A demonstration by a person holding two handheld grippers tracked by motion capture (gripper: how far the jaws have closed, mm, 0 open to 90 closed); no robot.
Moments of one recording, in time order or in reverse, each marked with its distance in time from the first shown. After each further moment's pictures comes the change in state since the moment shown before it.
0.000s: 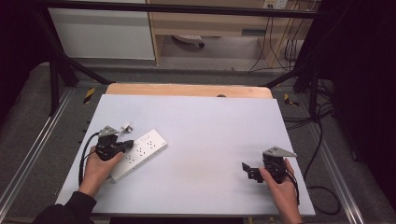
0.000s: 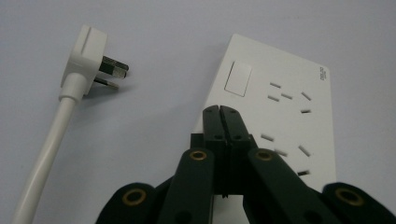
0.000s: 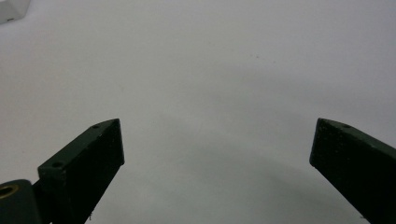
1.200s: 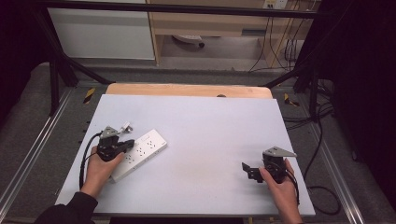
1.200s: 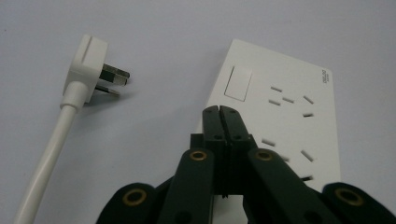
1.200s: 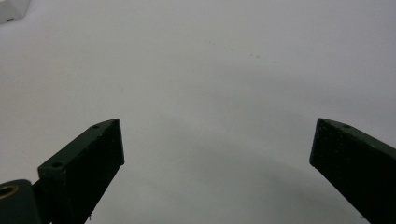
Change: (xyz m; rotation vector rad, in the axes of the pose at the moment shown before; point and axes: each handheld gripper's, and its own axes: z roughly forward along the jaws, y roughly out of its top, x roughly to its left) left arm -0.003 -0.002 0.001 -0.030 0.026 0.025; right arm 0.000 0.000 0.000 0.001 0.000 0.001
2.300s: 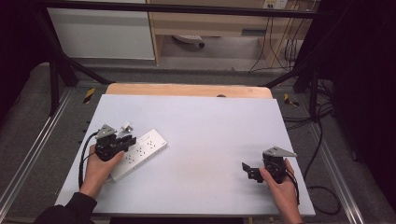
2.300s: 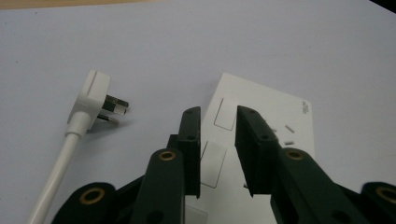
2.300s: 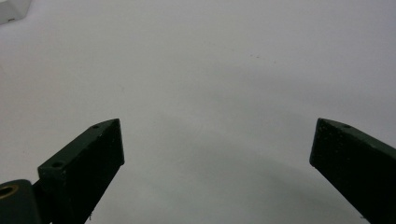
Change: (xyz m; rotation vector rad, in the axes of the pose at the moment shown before) left arm -0.003 0.005 -0.008 -0.106 -0.022 -0.007; right arm 0.000 0.000 0.000 -0.001 0.002 0.000
